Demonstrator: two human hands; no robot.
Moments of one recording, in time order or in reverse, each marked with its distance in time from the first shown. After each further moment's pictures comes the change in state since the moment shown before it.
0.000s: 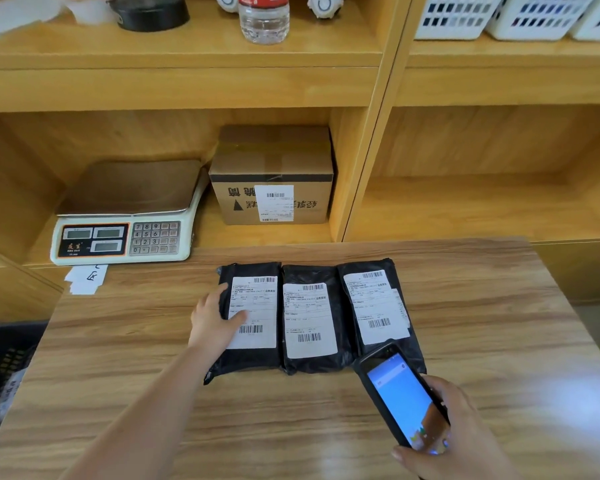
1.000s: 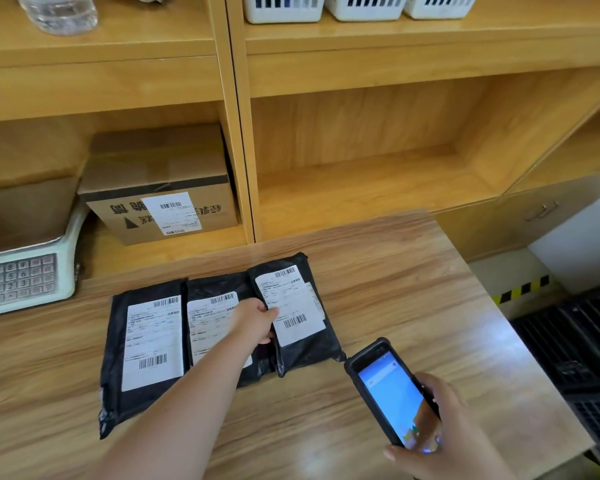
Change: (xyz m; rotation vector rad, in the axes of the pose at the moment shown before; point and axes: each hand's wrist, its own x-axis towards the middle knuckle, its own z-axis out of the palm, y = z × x) left_hand -0.030 0.147 0.169 -0.033 -0.333 -0.079; right_hand -0.015 0.075 -0.072 0.123 0.153 0.093
